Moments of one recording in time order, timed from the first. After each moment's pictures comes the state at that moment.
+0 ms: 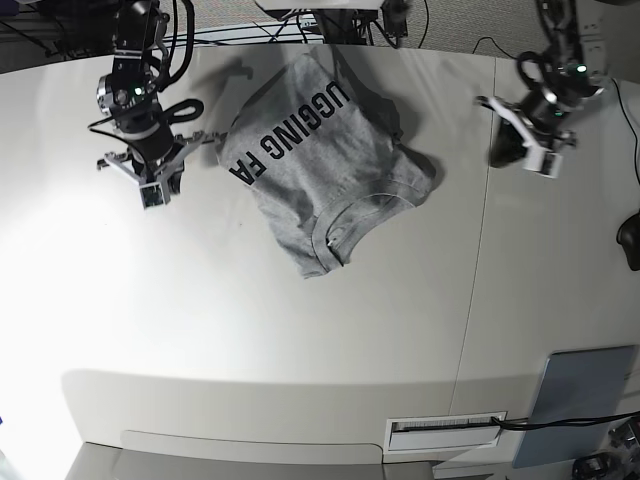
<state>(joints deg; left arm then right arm) 26.3 -18.7 -14.0 98.9 -26.9 -31.9 28.3 -17.5 6.8 13.2 106.0 -1.3 19.0 -38.5</state>
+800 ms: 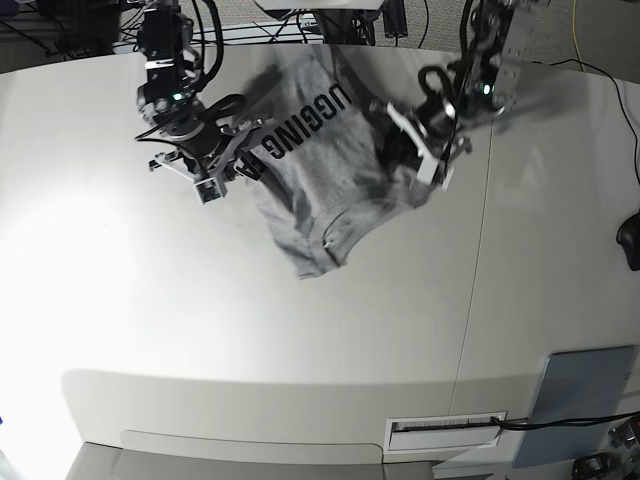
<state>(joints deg) 13.7 -14.5 11.3 89.1 -30.0 -16.0 27.0 -17.0 7.0 -1.1 99.6 -2.3 15.1 -39.4</state>
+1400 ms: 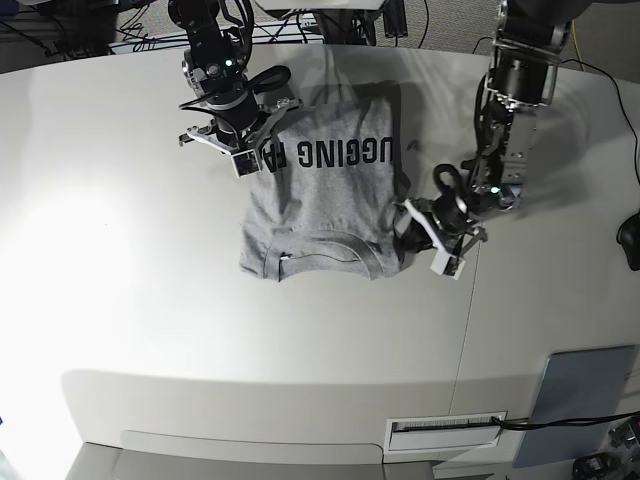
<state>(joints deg) -7.9 -16.2 11.3 68.3 -25.6 -21.4 25.4 -22.7 7.1 -13.3 101.7 -7.7 -0.6 -35.4</state>
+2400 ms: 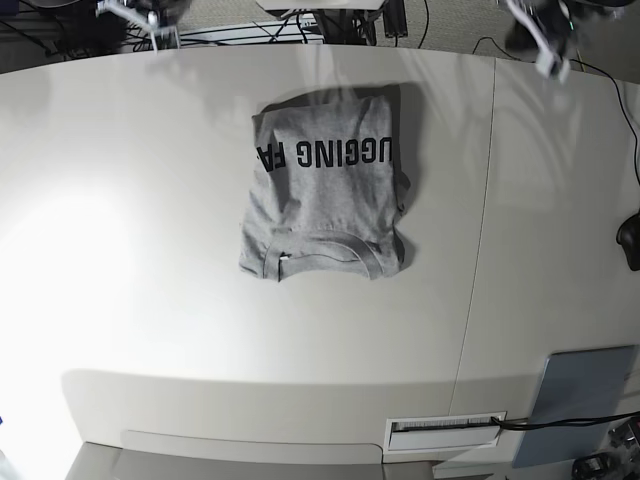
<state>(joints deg) 54.1 -25.9 -17.4 100.9 -31.4 -29.4 29.5 -62.2 10.4 3.6 125.0 -9.0 0.1 -49.3</state>
